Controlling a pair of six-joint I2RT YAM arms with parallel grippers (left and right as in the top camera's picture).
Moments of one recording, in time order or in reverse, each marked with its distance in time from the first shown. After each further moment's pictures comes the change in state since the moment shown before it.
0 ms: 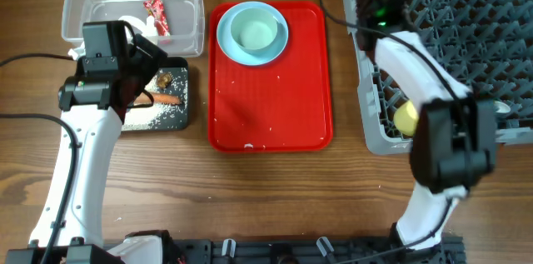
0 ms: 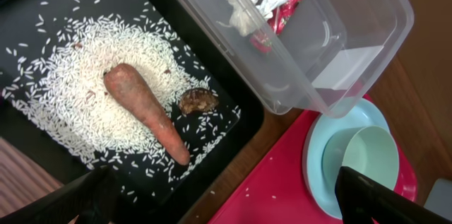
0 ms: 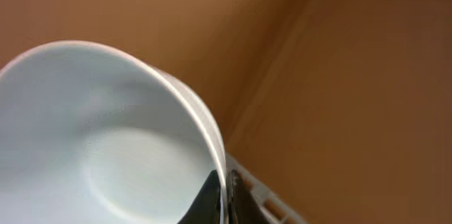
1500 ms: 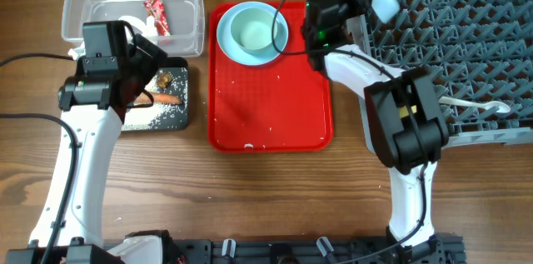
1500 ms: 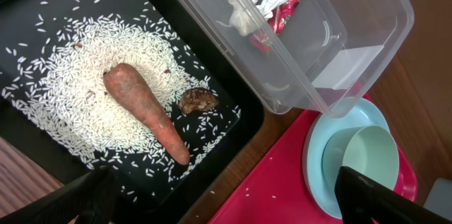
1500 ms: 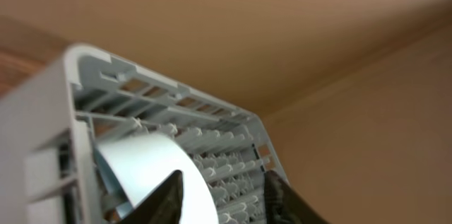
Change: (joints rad) left arm 0.000 0.000 0.000 -0.001 0.000 0.000; right arm 0.192 0.186 0.001 -0.135 0.074 -0.175
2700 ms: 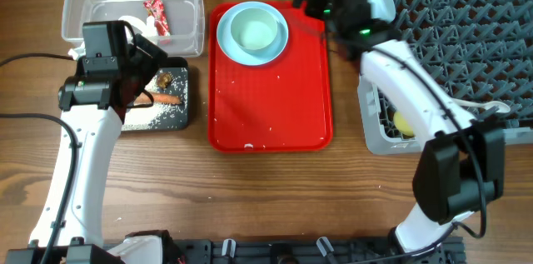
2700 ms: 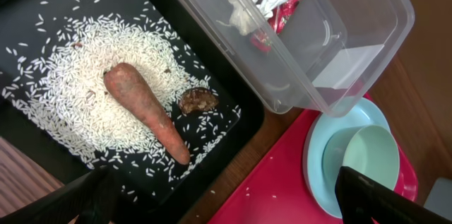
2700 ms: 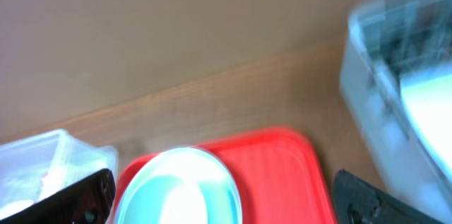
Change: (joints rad) left arm 0.000 0.000 0.000 0.000 0.000 0.002; right arm -0.062 -0.375 0.007 -0.835 -1.055 1.464
